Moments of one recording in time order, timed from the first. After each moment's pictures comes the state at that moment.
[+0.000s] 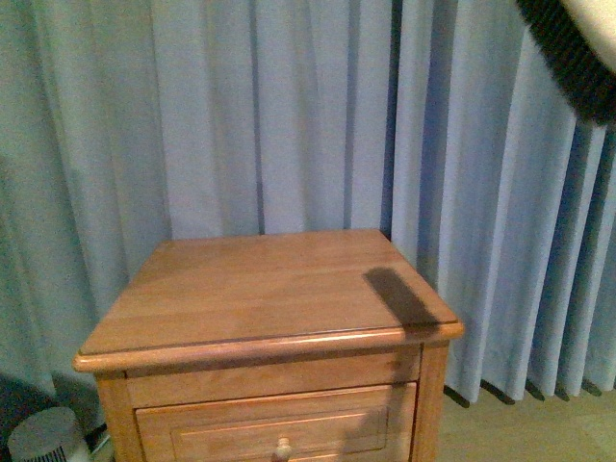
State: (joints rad) left arm 0.58 0.36 0.27 0.31 0.68 -0.07; right arm 0.47 0.94 0.60 0.23 0.37 0.08
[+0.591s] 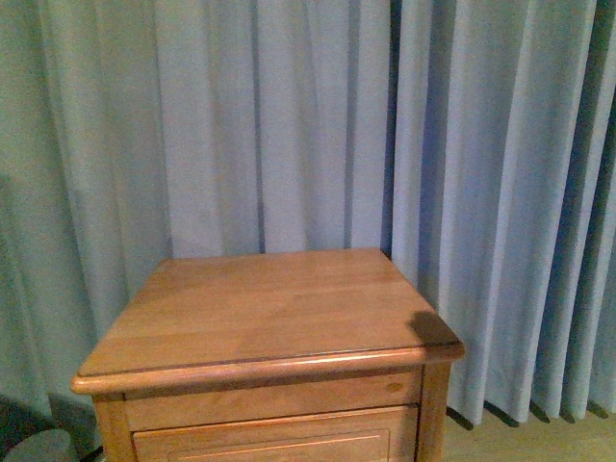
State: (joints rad) left arm 0.58 0.36 0.27 0.31 0.68 -0.07; right arm 0.63 0.57 0.41 0.14 0.66 0.05
